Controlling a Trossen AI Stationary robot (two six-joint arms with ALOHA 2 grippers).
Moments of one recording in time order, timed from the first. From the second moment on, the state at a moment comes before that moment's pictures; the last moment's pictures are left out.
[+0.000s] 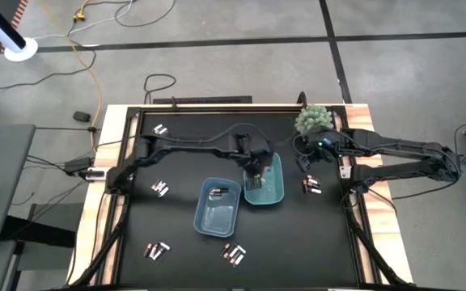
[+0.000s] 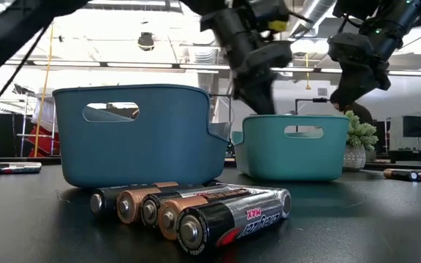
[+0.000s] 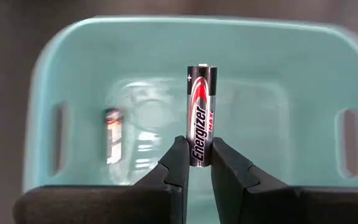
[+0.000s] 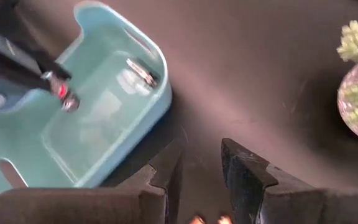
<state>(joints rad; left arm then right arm) 0.09 2.25 2.06 -0.85 0.02 0.04 -0.27 0.90 0.75 -0.80 0.13 0.53</state>
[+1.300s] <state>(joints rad) 0.12 2.48 2.35 -1.11 0.03 -0.09 -0.27 0.90 0.75 -0.93 0.13 0.49</state>
